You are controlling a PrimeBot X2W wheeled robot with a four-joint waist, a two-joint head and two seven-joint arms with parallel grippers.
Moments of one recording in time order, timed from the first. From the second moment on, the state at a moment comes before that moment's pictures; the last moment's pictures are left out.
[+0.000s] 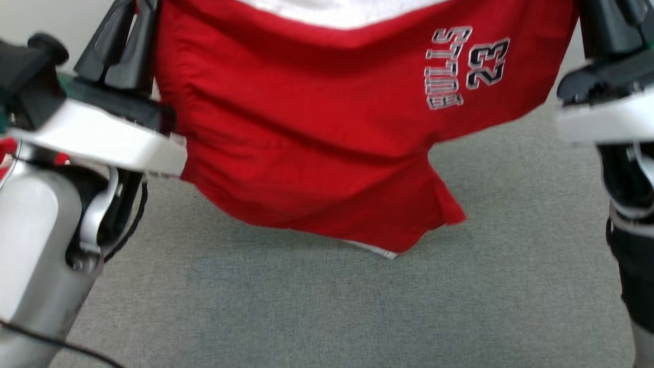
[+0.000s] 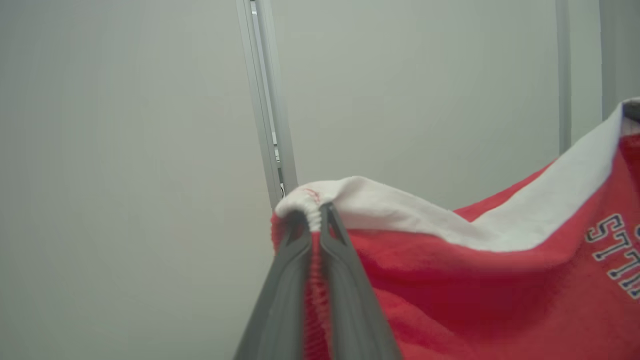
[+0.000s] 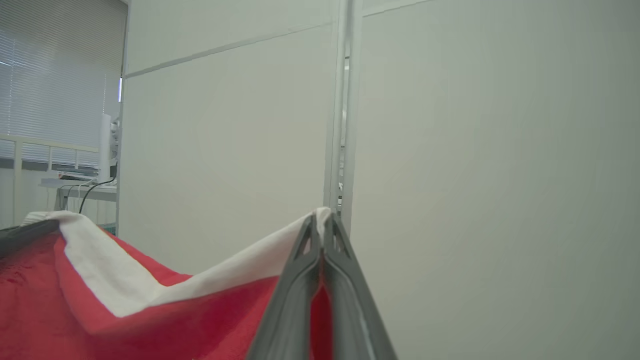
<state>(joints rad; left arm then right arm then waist) -0.70 0.51 -0.45 -0.23 -0.58 0.26 0.06 -0.71 -0.18 0.14 -0.15 0.38 0.13 0.09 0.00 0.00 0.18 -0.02</state>
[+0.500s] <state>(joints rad) -1.30 0.31 -0.50 0.55 -0.59 0.01 -0.06 -1.36 -0.21 0.22 0.55 0.43 0.13 -0.06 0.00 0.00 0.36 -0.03</state>
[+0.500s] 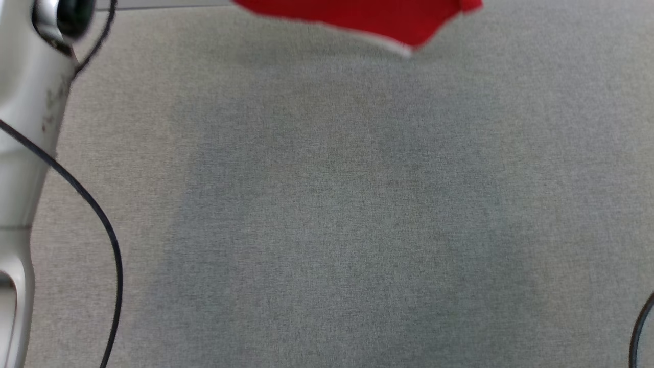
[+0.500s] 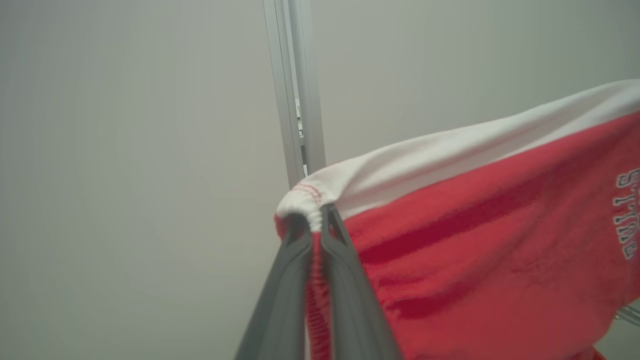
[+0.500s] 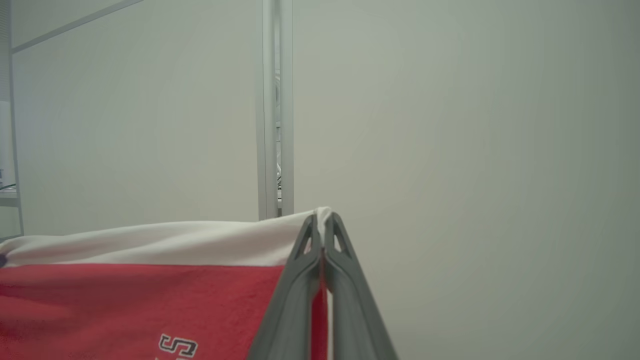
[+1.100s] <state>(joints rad) -1.38 0.15 -0.54 1.05 -0.64 -0.12 -0.24 -1.43 -0.16 0.43 0.93 0.58 0.13 -0.24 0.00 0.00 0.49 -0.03</state>
